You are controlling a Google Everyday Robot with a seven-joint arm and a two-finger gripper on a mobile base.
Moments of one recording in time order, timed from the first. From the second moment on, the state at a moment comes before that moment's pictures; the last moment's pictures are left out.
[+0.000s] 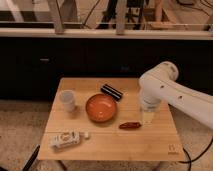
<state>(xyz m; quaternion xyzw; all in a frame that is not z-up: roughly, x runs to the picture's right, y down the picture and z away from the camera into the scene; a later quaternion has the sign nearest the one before) 0.174 0.114 0.679 -0.28 0.01 -0.01 0.96</state>
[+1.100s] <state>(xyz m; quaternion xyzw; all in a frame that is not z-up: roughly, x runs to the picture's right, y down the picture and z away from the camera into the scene) 0.052 0.160 0.680 -0.27 -0.02 -0.04 0.96</state>
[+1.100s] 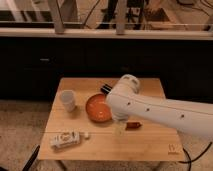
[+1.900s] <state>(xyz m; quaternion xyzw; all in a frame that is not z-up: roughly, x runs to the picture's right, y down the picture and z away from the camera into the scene) 0.004 0.194 0.689 -0.27 -0.04 -0.04 0.96</state>
